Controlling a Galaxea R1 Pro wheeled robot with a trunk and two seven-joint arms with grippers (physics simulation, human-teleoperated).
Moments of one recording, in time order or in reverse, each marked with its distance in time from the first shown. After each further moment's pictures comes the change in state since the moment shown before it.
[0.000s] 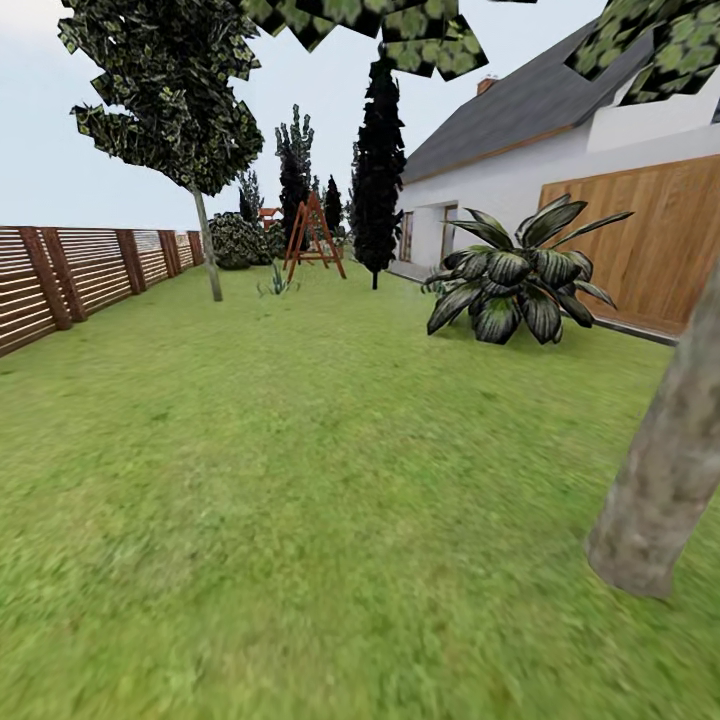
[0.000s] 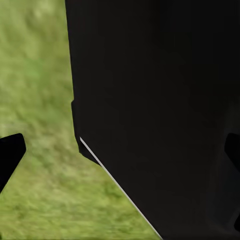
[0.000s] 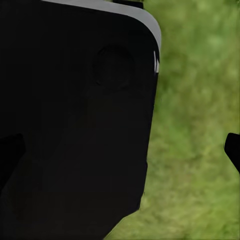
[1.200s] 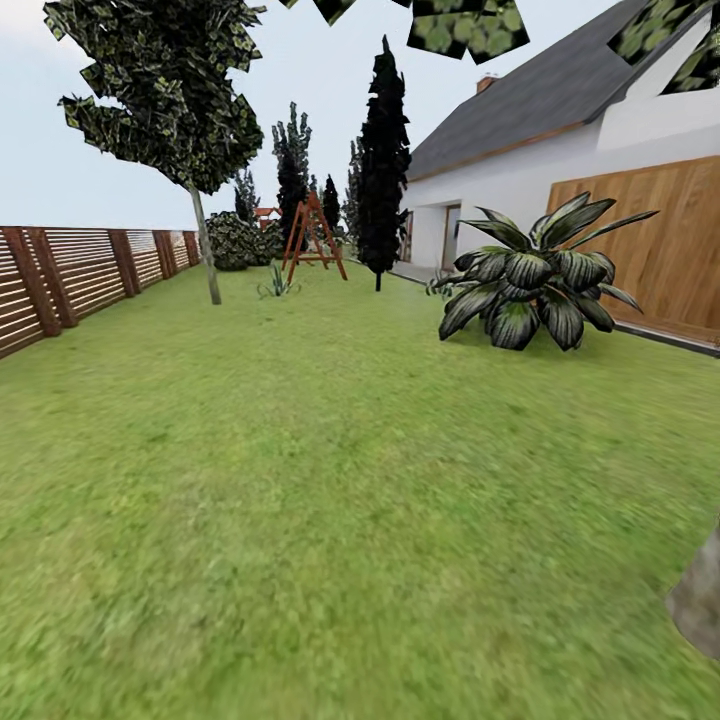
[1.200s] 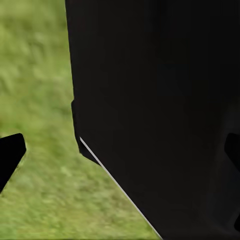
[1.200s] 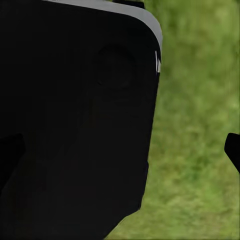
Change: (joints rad) left arm 0.000 0.000 0.000 0.000 0.000 0.000 0.000; right arm 0.000 0.001 0.000 0.000 0.000 0.000 0.001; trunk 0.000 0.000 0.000
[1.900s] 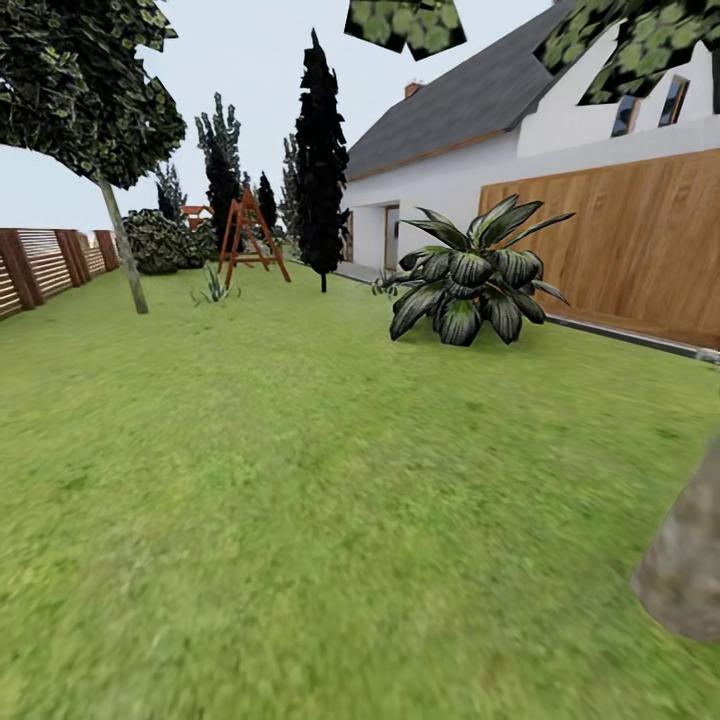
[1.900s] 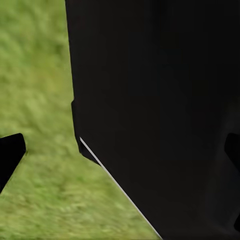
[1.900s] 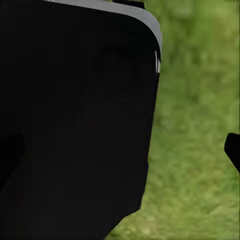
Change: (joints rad) left arm 0.000 0.000 0.000 0.000 0.001 0.000 0.000; right arm 0.000 0.000 0.000 0.000 0.000 0.000 0.000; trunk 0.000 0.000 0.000
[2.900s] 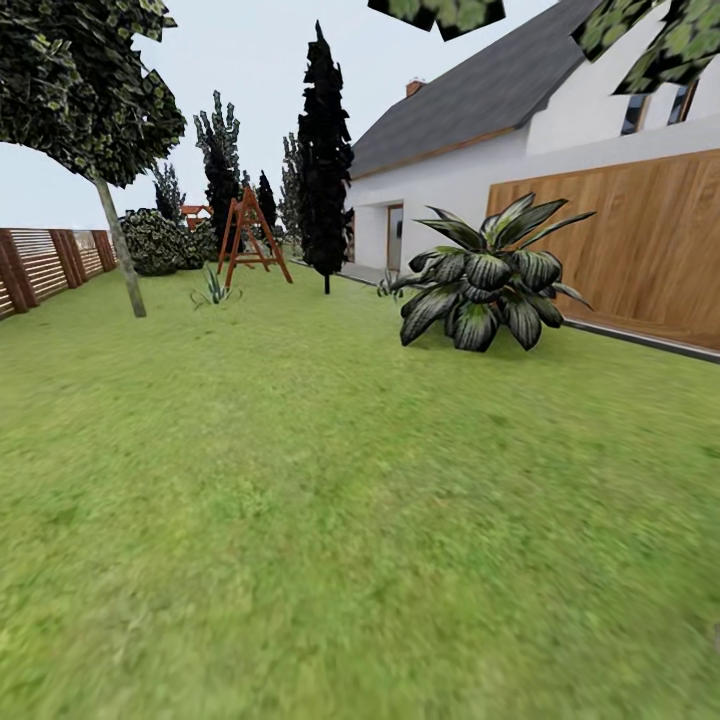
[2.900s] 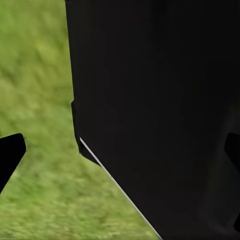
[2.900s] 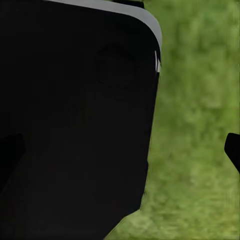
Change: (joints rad) left arm 0.000 0.000 0.000 -0.001 0.000 0.000 0.000; right arm 0.000 0.000 0.001 0.000 0.000 0.000 -0.001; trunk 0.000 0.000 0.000
